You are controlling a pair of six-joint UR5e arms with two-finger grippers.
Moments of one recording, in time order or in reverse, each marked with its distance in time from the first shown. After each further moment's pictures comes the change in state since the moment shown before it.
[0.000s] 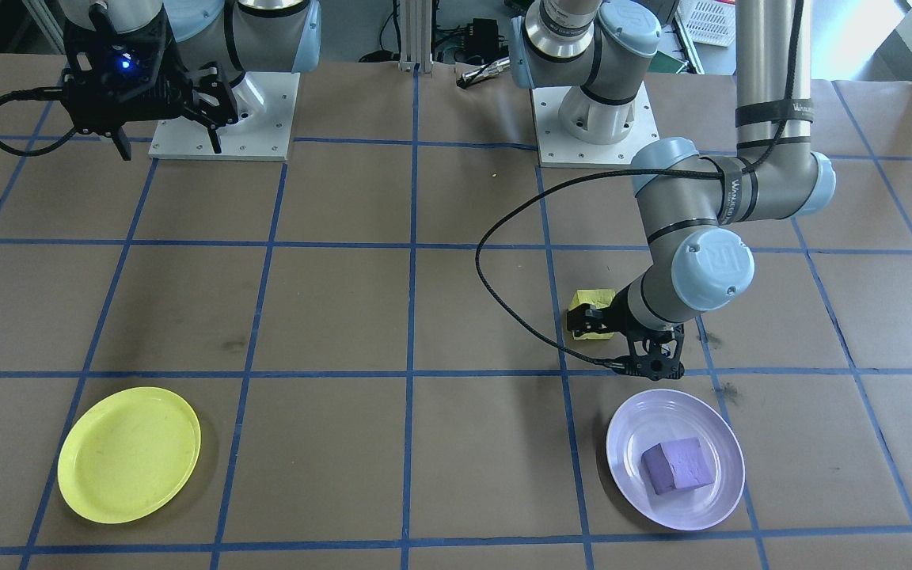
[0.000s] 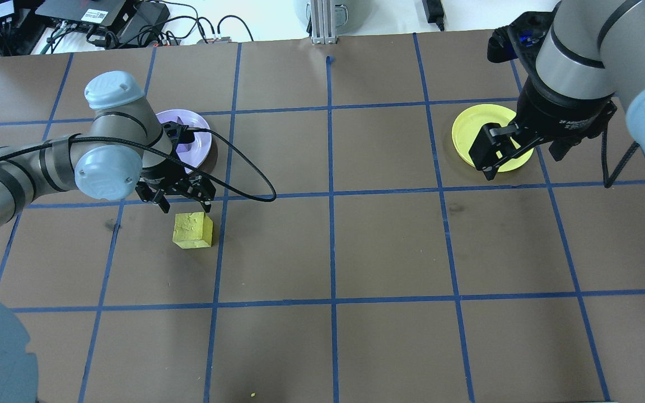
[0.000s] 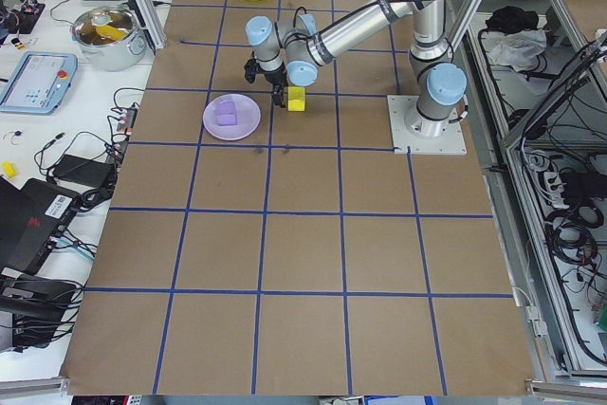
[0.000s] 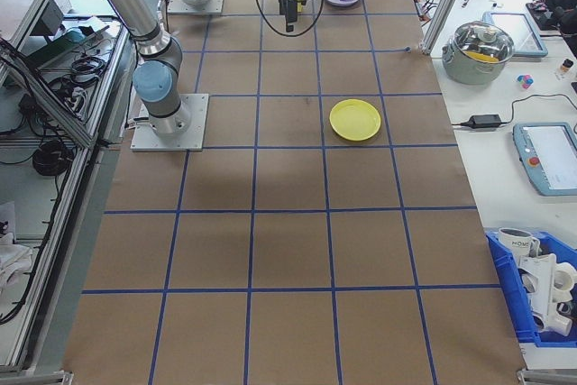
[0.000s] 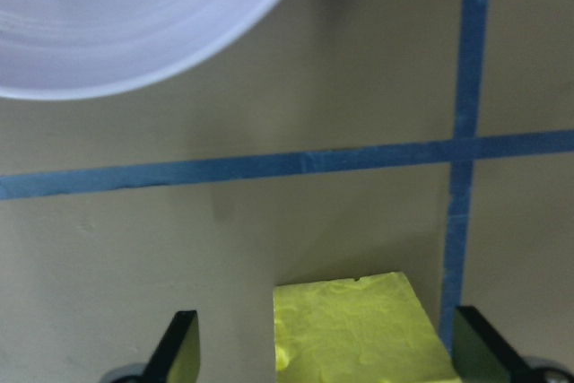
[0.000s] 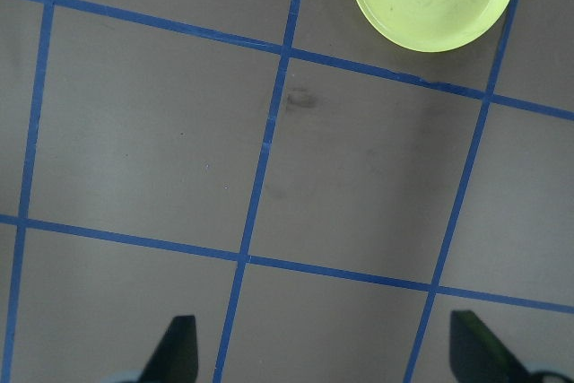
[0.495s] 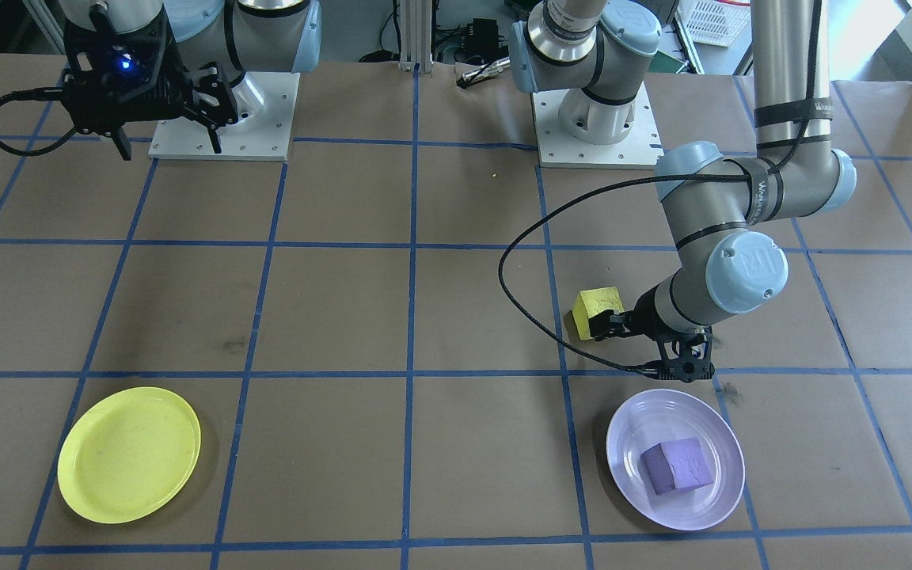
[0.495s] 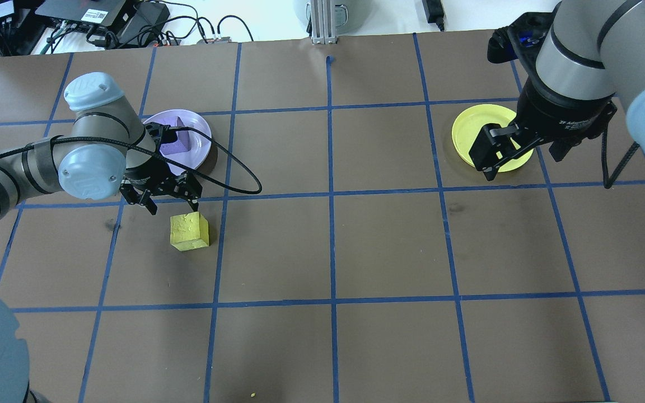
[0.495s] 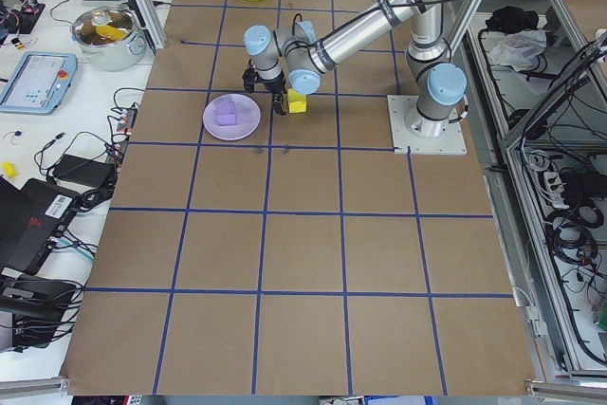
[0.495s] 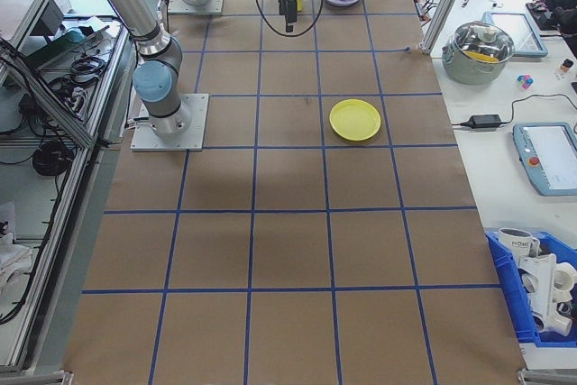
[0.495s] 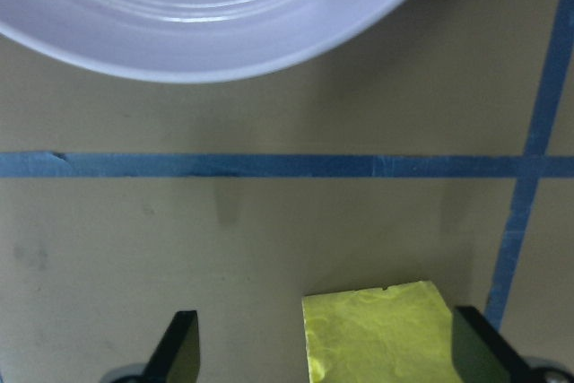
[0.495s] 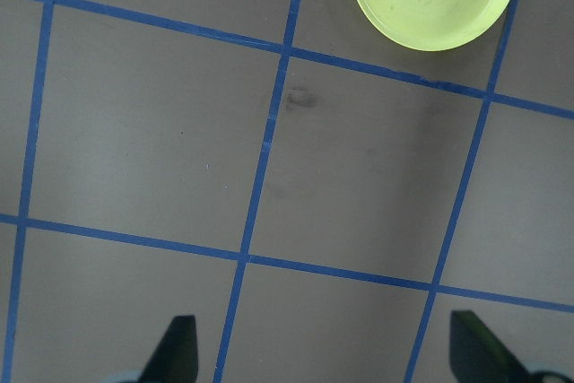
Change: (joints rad) left arm 0.055 -0.001 -0.003 0.001 -0.001 -0.034; right arm 0.000 0.000 0.000 0.001 0.000 0.001
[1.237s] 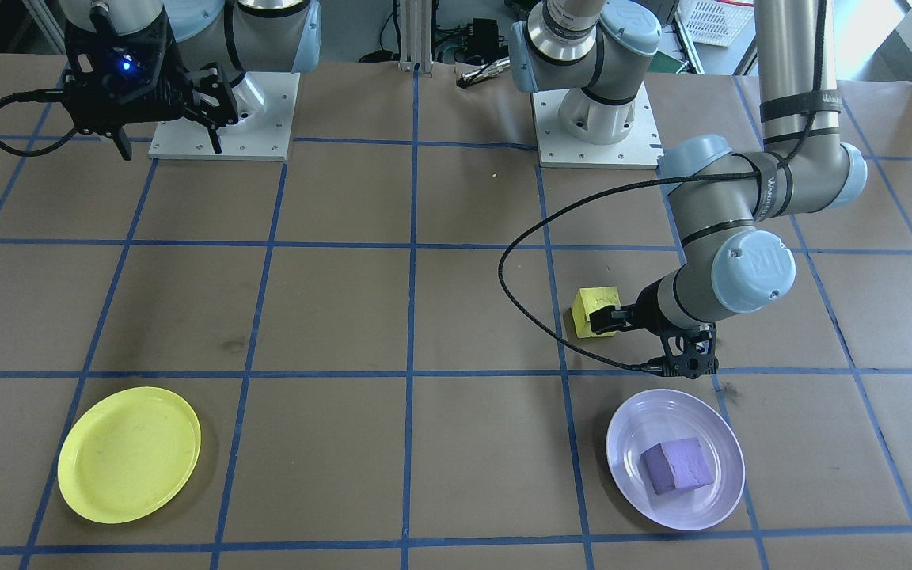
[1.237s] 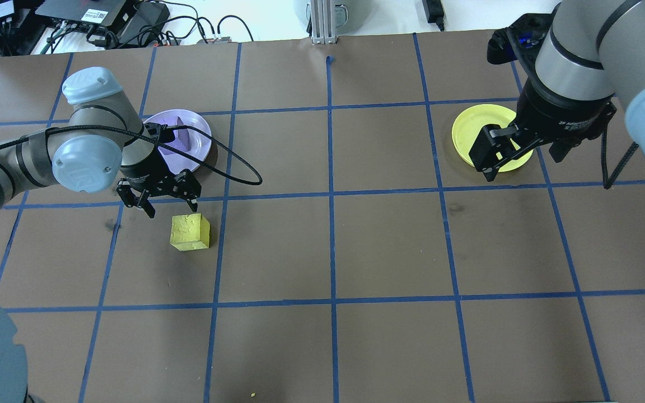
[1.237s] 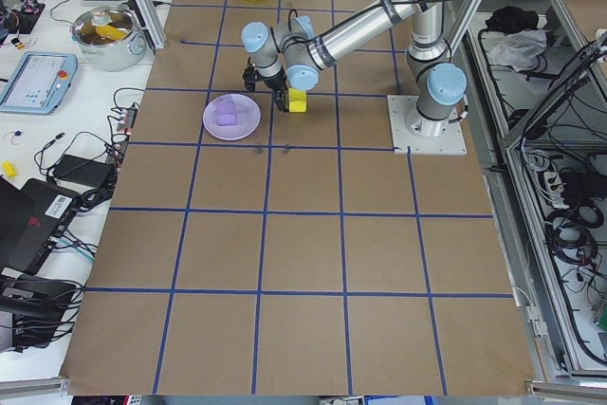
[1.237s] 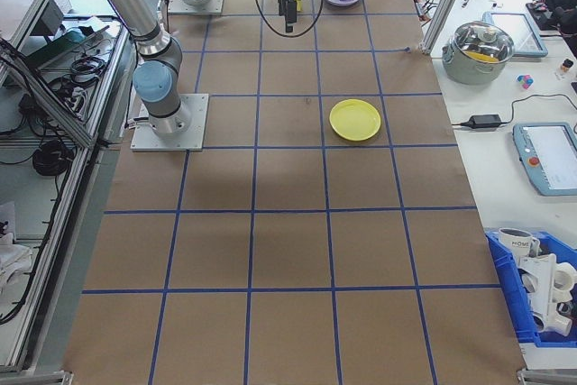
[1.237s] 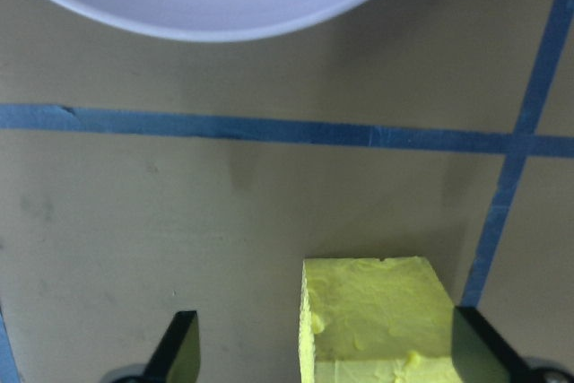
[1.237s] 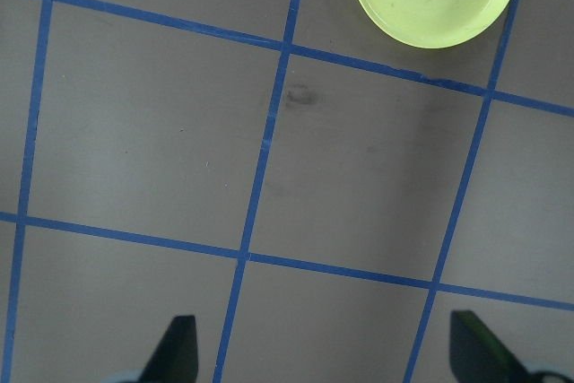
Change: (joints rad) left arm -0.002 0.012 0.033 -0.091 0.000 -0.056; right arm 0.000 0.001 0.001 0.003 -0.001 0.000
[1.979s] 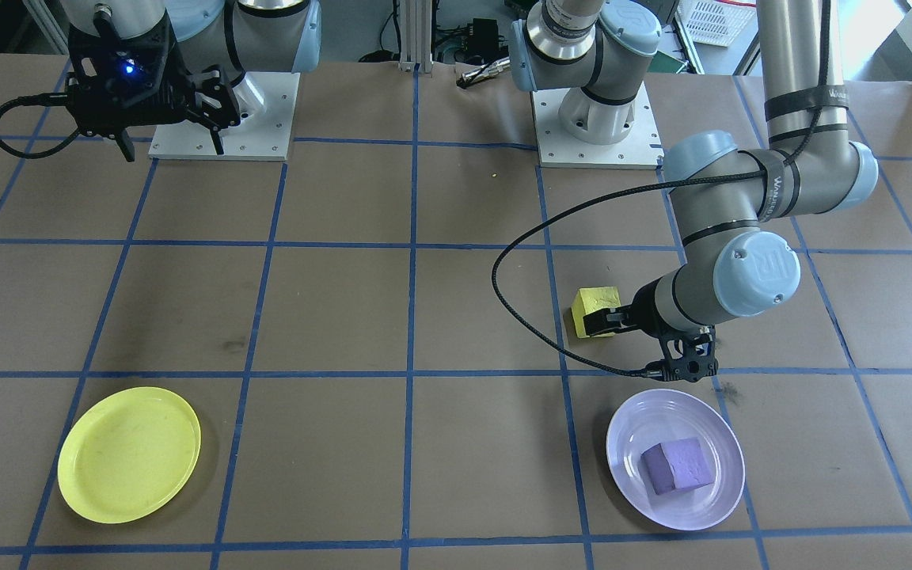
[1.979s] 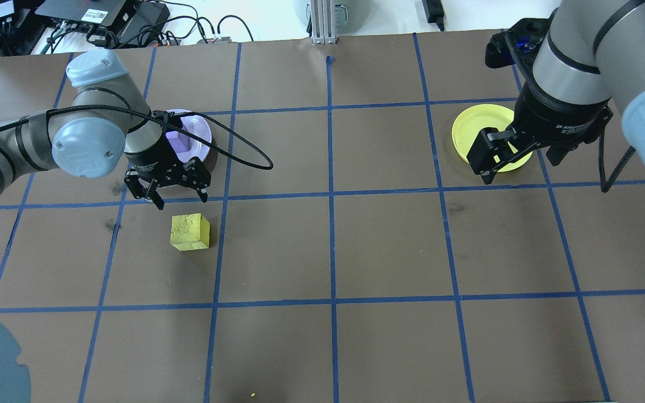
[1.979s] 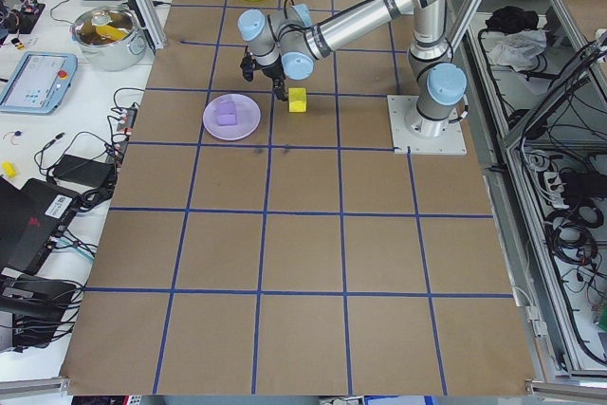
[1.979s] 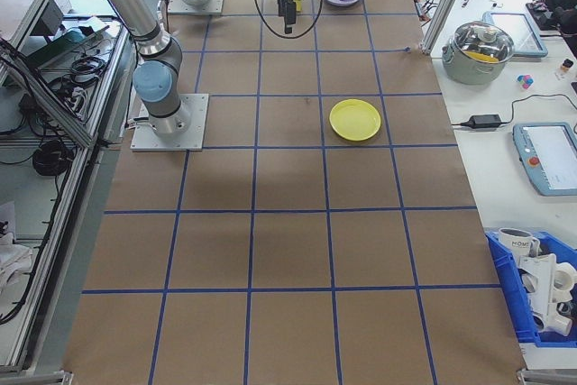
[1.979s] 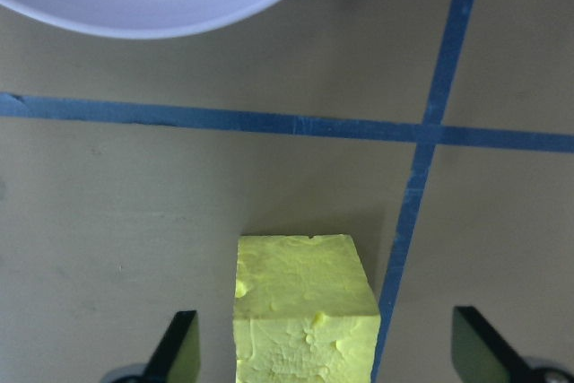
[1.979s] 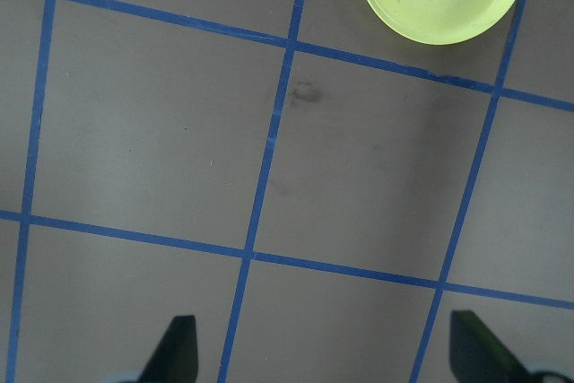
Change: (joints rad) left arm -0.041 0.012 0.052 -0.079 -0.038 -0.056; right arm 0.000 -0.001 0.011 -0.003 0.007 0.003
